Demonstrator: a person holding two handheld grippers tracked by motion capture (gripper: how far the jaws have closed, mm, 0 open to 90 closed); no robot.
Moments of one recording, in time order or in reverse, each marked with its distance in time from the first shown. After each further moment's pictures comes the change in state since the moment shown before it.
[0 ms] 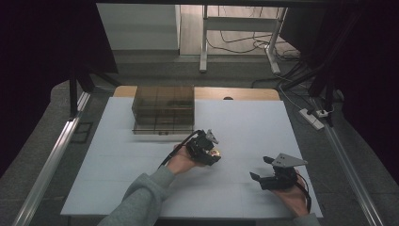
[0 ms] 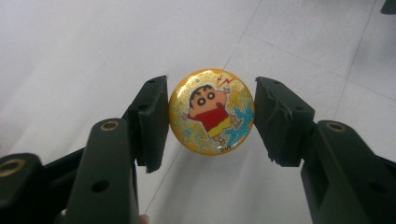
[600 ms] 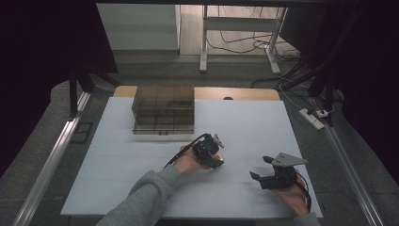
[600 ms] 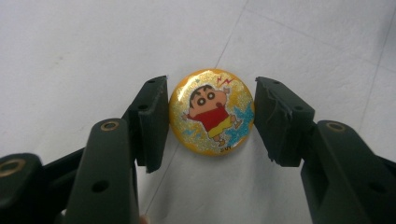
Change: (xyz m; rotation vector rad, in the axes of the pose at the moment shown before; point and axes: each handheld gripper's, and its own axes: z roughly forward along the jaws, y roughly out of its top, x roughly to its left) left arm 0.000 0.005 0.038 0.083 -0.045 0.036; right arm -0.003 0.000 0.002 0.007 0.007 0.000
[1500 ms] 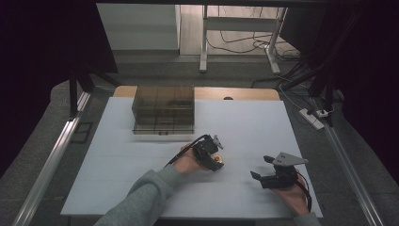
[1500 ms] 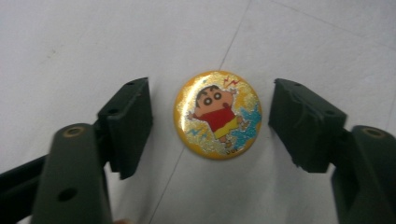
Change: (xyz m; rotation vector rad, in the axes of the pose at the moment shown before) left arm 0.002 -0.004 0.011 0.013 0.004 0.025; right arm -0.003 -0.002 0.001 -0.004 -0.002 0.008
